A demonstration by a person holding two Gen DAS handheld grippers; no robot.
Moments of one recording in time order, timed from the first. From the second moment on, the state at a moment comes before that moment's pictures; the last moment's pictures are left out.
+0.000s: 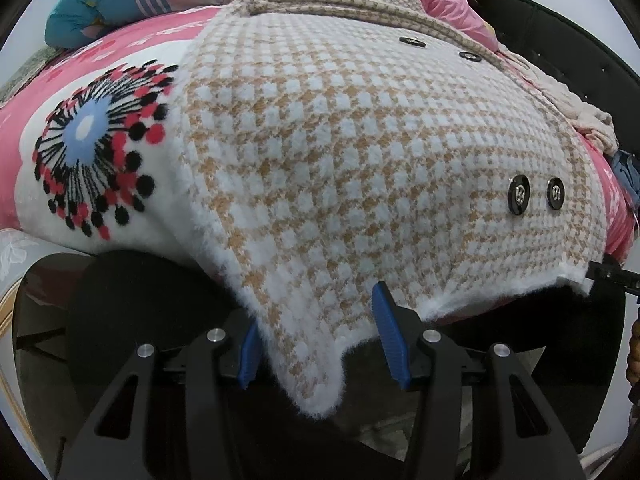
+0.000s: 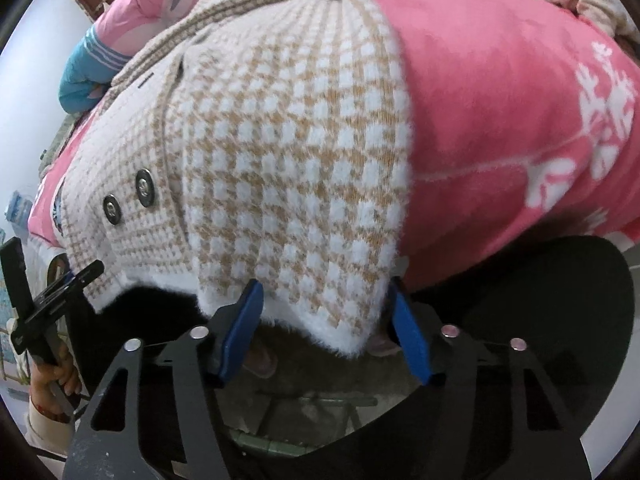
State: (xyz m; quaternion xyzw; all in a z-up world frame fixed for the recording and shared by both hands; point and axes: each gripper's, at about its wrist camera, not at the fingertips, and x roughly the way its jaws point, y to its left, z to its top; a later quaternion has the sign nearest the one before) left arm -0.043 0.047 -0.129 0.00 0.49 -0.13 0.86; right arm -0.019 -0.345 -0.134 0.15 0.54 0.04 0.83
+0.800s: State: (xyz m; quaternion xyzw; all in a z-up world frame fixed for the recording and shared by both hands) left arm -0.056 0.039 -0.134 0.00 0.50 -0.14 0.86; right arm -0.029 -0.368 -0.139 0.17 0.54 0.04 0.82
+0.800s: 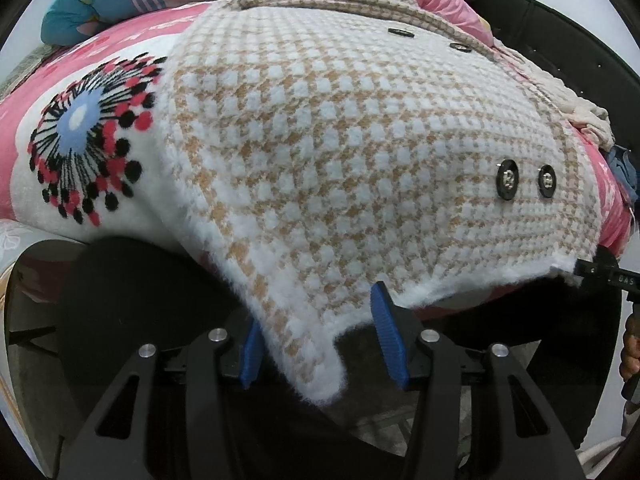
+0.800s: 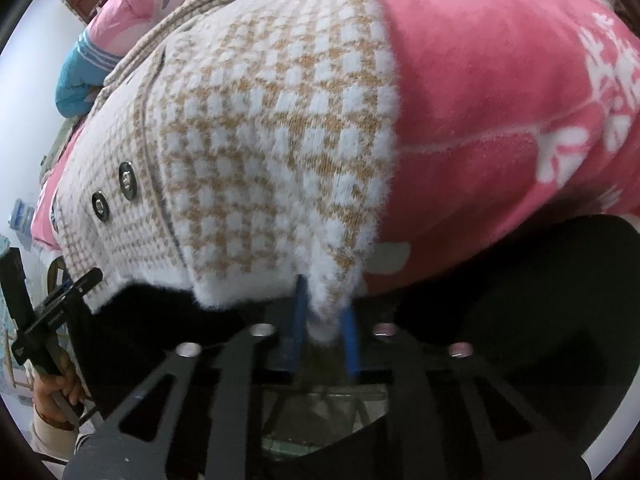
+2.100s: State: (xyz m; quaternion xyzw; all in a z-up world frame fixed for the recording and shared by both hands) left arm 0.014 0.083 0.035 -0.13 0.29 -0.22 0.92; right arm 0.065 -0.373 0.022 0.17 0.35 0.12 0.91
